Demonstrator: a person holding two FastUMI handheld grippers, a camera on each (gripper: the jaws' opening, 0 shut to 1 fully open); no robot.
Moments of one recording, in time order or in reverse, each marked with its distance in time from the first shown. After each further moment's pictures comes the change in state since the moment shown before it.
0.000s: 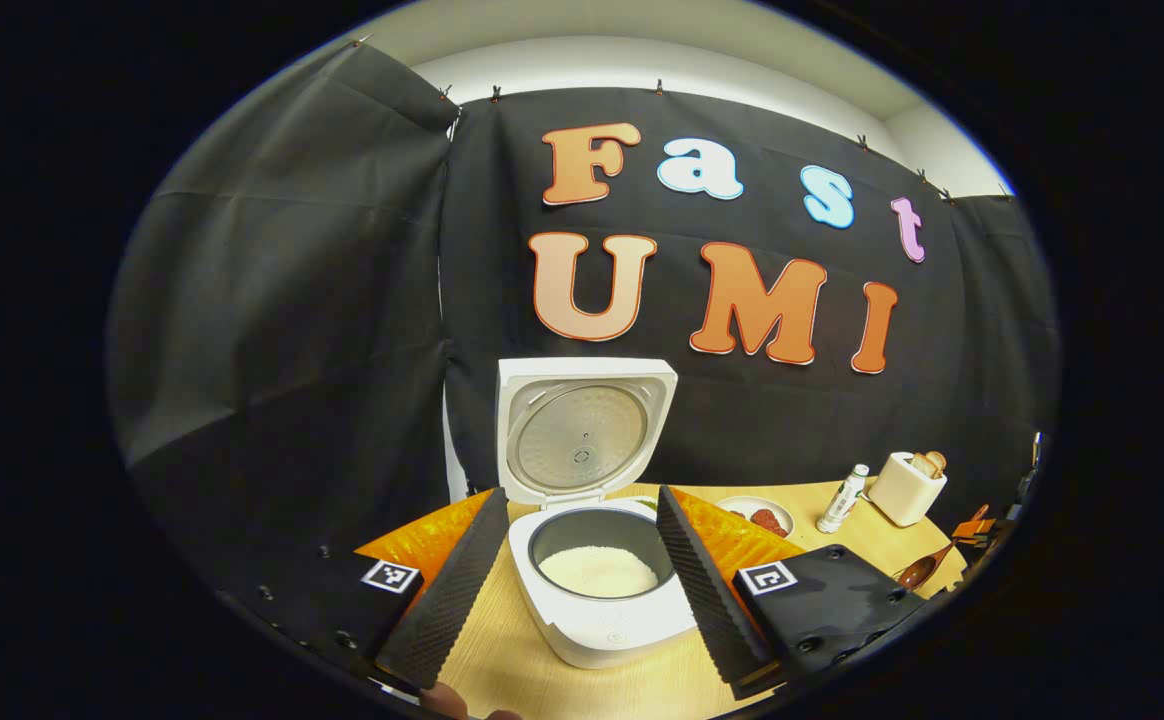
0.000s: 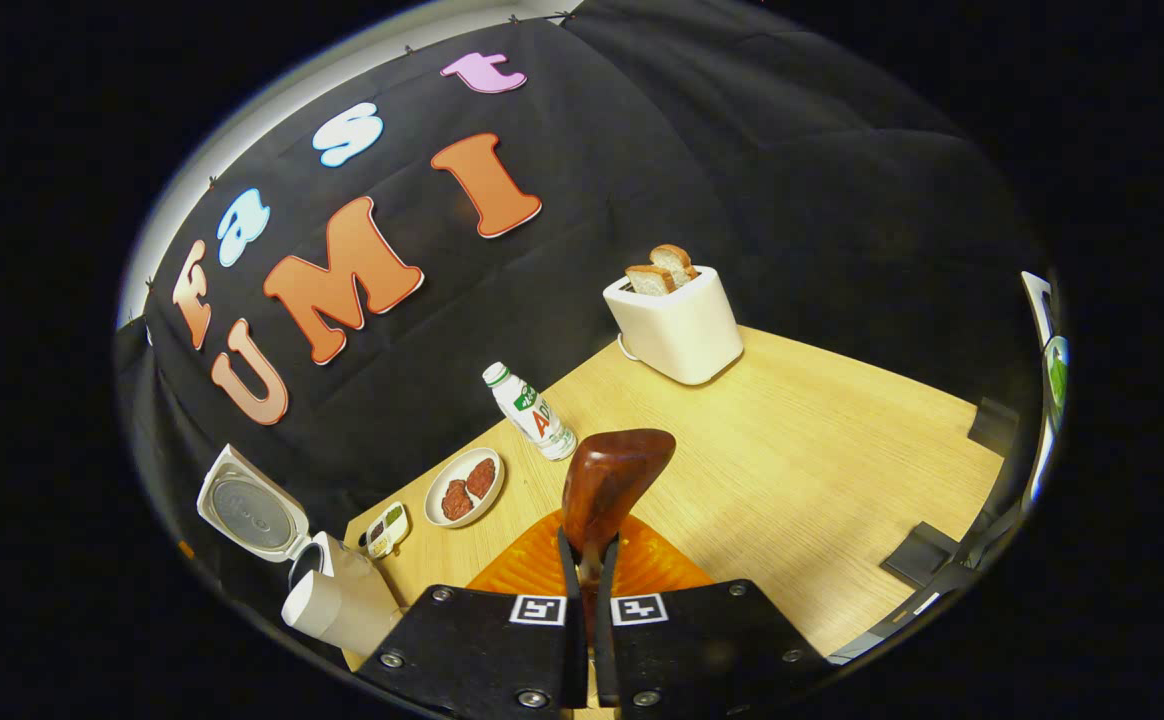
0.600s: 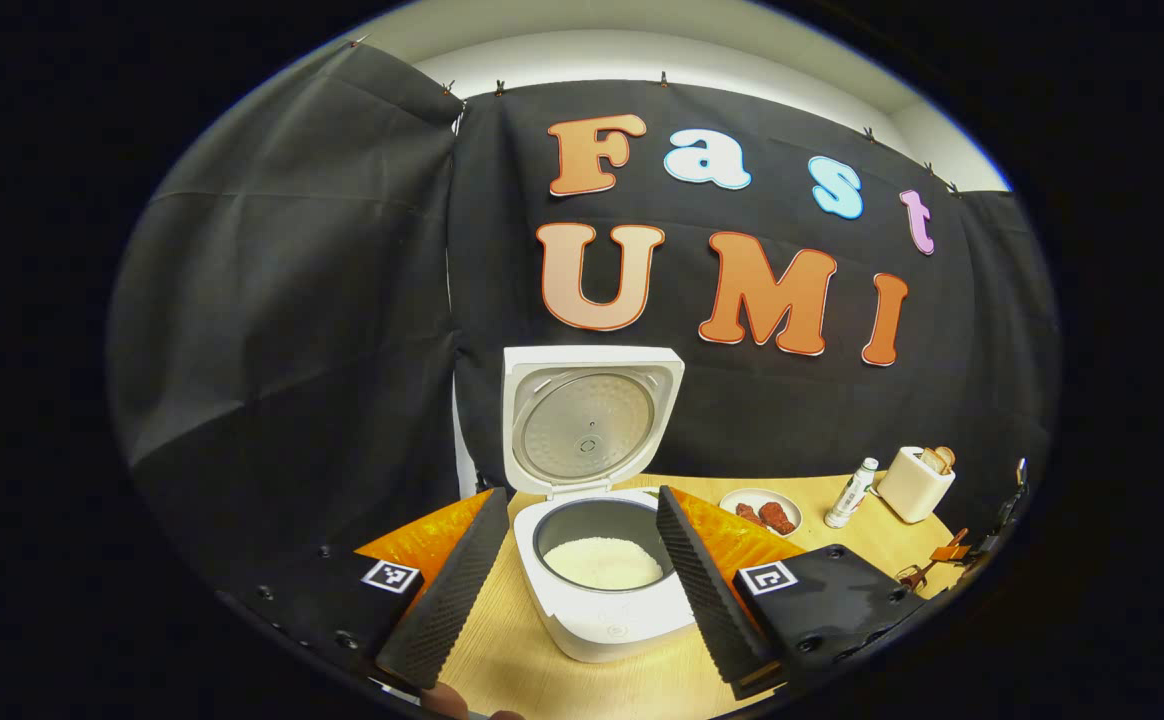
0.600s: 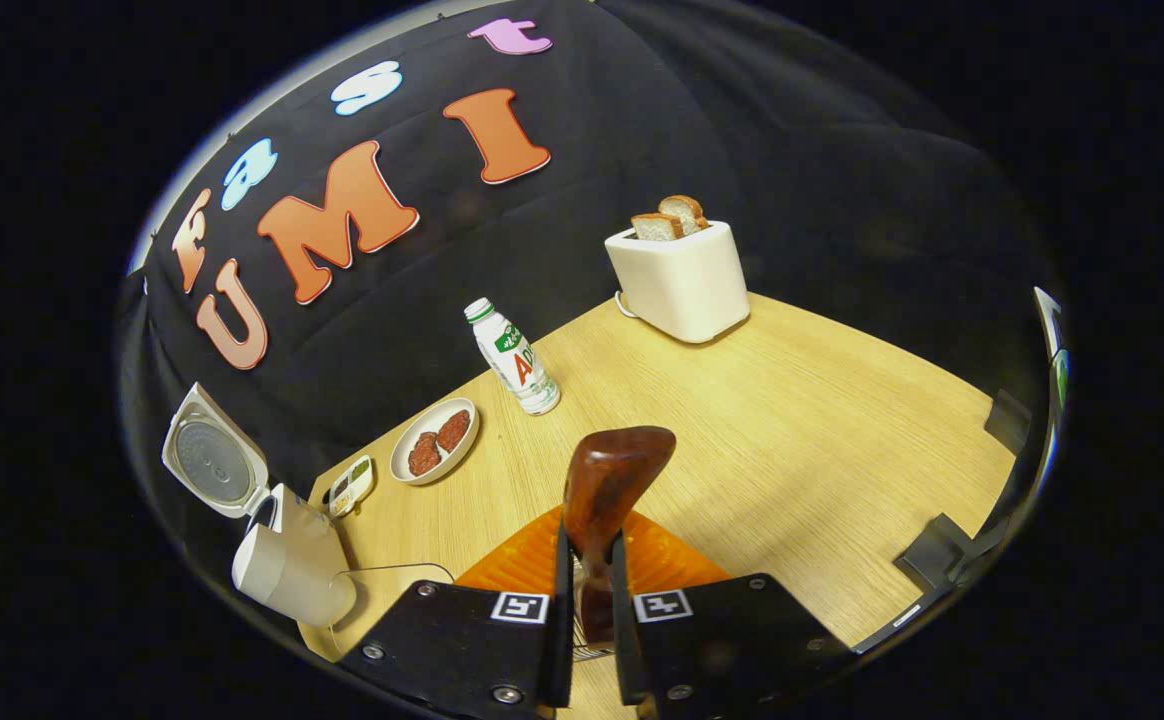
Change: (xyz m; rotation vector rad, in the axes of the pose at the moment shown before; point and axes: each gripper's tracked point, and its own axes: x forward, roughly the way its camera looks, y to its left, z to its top) left arm 0.001 0.000 -0.002 -0.023 0.022 0.021; right arm 0.026 -0.005 -0.038 -0.071 0.075 -0.043
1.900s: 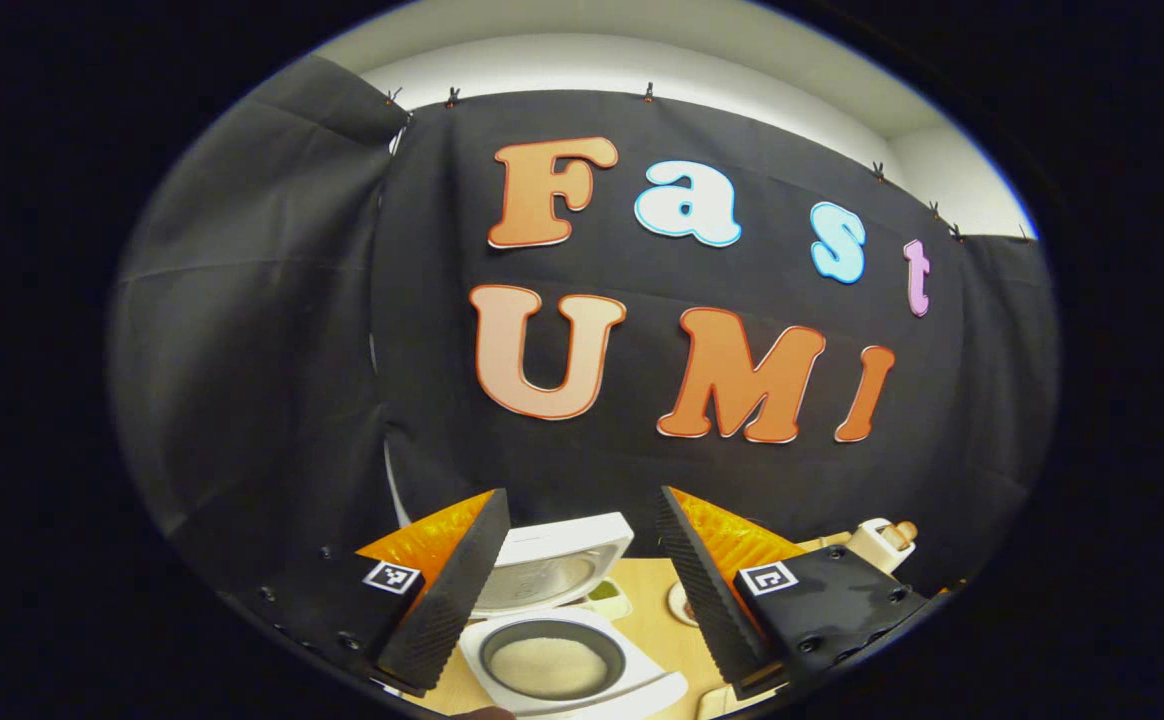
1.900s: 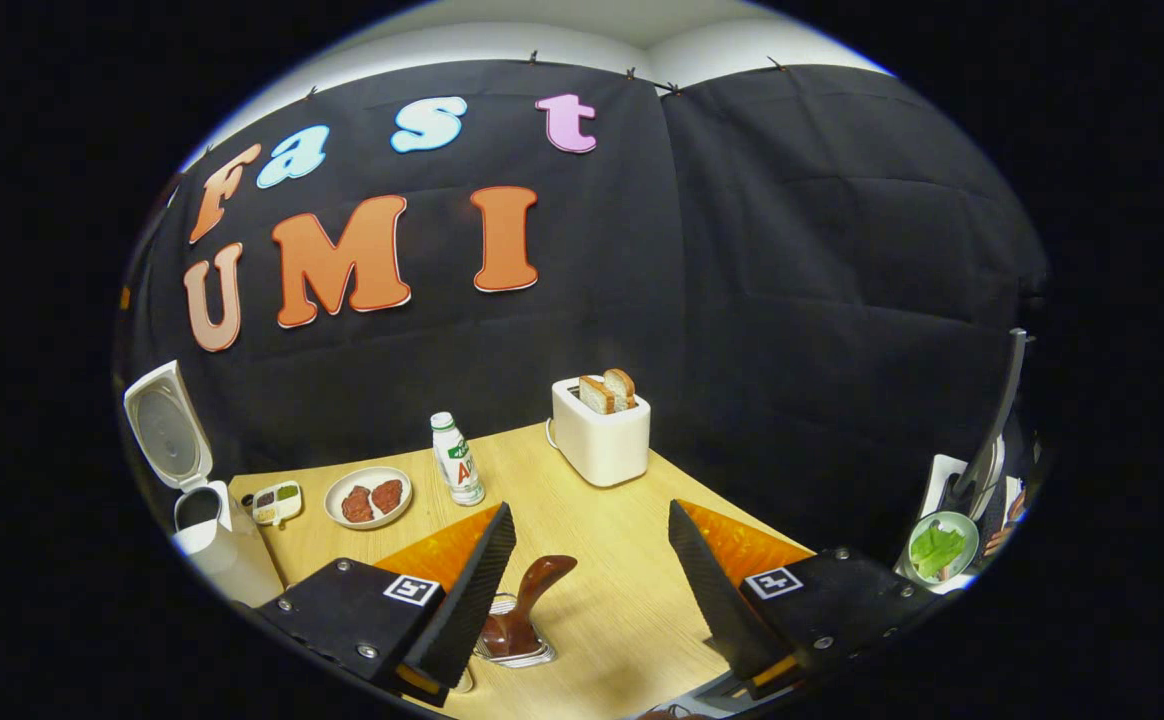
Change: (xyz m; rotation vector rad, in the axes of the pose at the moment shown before) left arm 0.142 -0.073 0.205 -0.064 -0.028 -0.172; right arm -0.139 -0.008 0.118 -0.324 -0.311 -0.263
